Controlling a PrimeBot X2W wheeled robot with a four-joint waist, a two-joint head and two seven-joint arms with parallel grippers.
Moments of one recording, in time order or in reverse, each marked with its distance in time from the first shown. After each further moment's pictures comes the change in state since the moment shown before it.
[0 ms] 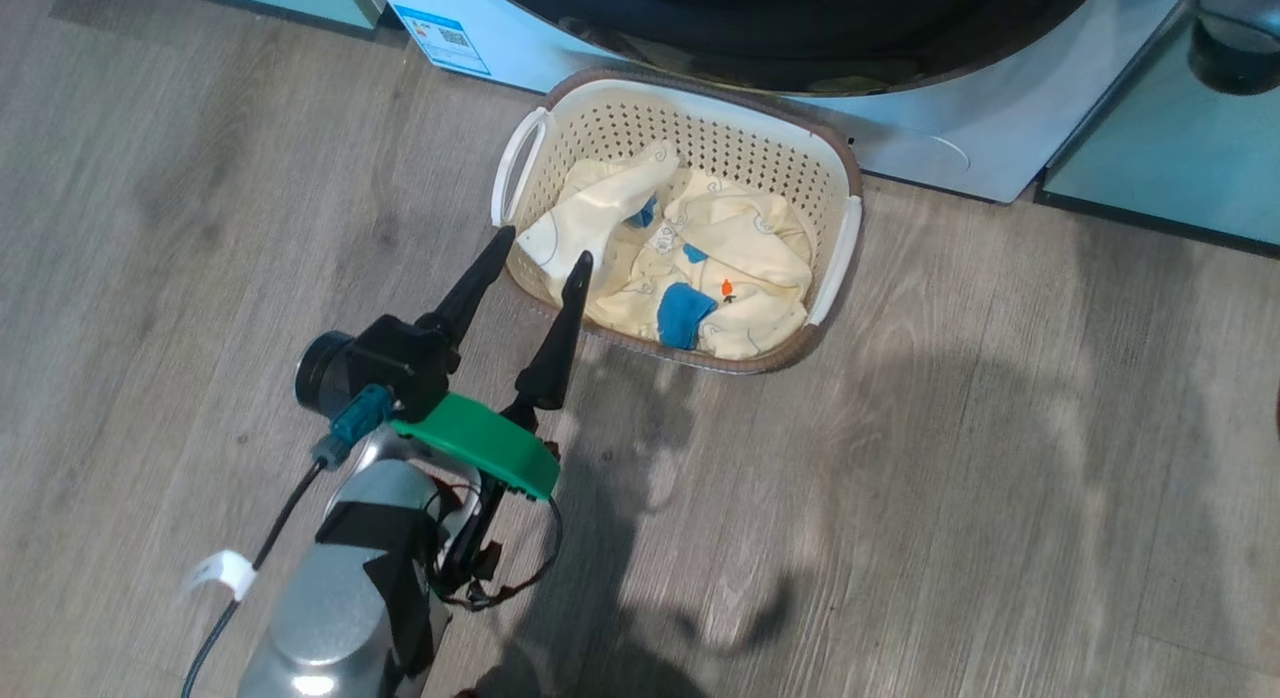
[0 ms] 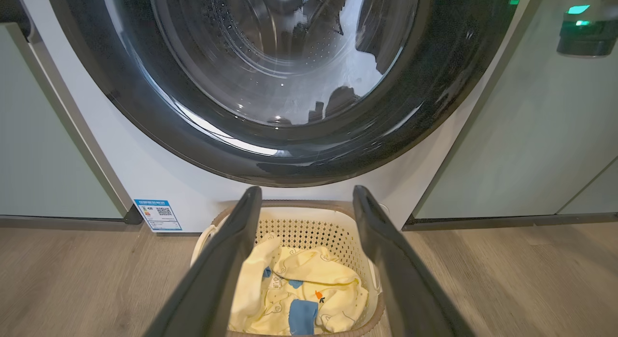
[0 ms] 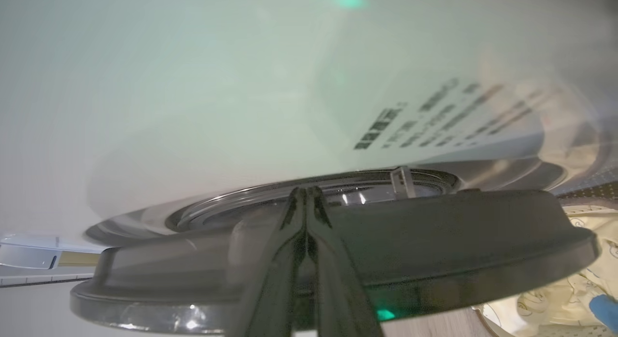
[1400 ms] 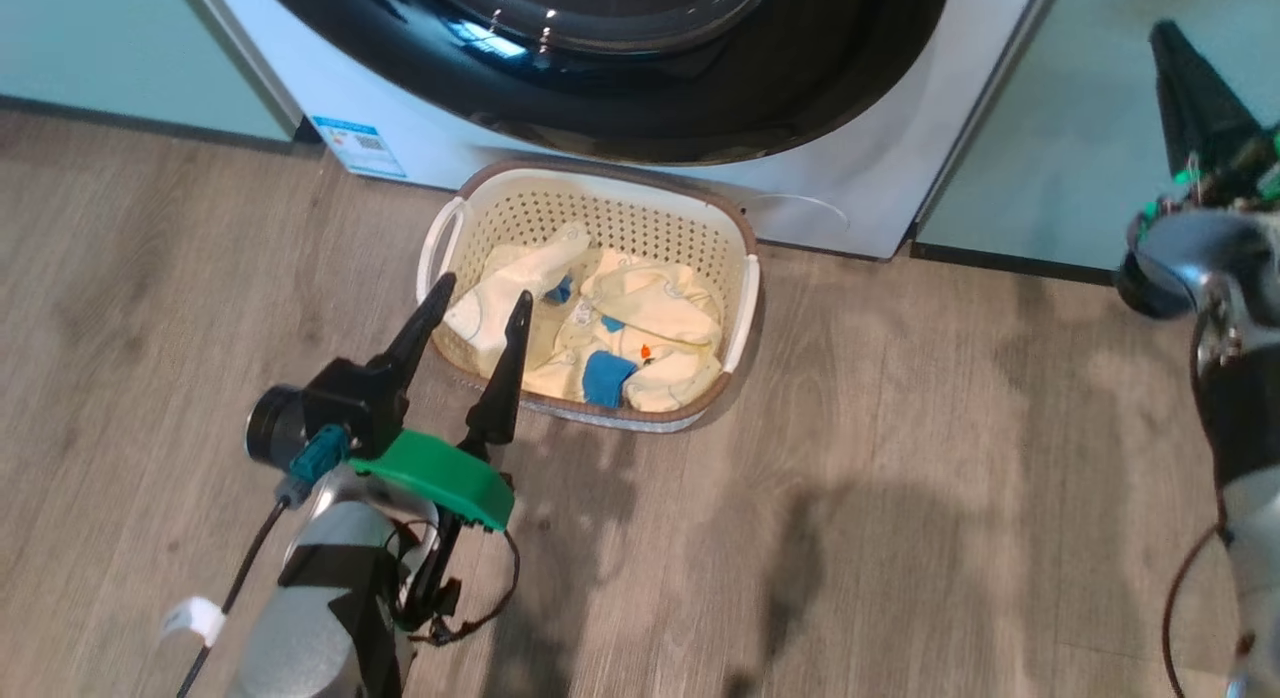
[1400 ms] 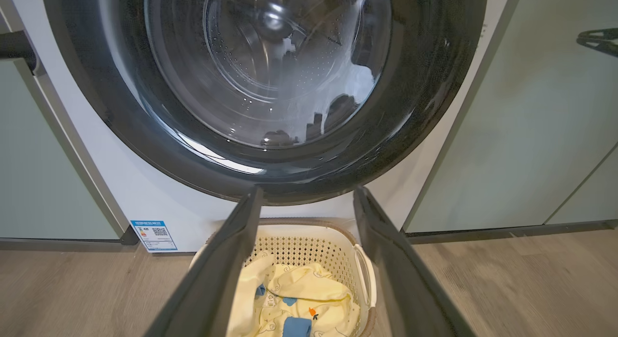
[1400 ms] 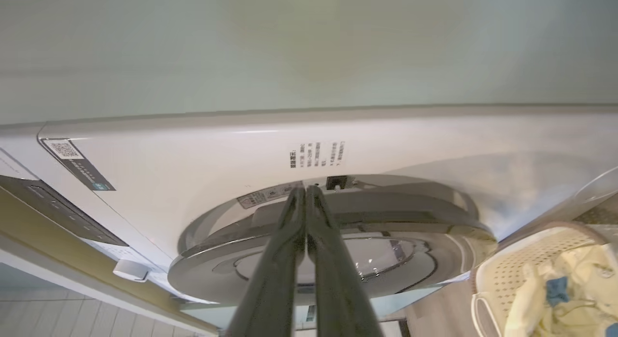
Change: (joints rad) left arm 0.085 0.005 0.091 0.002 0.041 -0.011 0.002; right arm 0.586 0.019 -0.224 -0.530 0.035 0.000 -0.166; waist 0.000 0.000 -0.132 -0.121
